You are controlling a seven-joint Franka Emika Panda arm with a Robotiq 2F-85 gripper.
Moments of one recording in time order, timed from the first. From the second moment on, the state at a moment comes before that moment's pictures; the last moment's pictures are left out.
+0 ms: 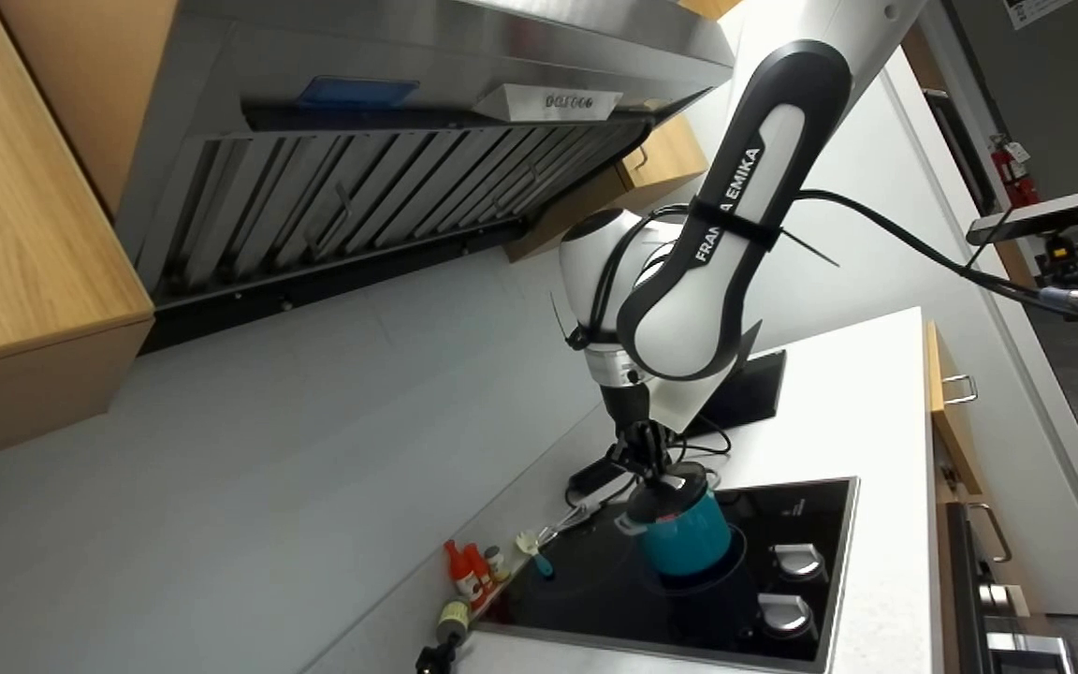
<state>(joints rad) 0.07 0.38 -0.13 -1.83 -0.29 2.58 0.36</state>
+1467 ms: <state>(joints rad) 0.02 0.35 -0.28 -1.86 -0.29 2.58 0.42</state>
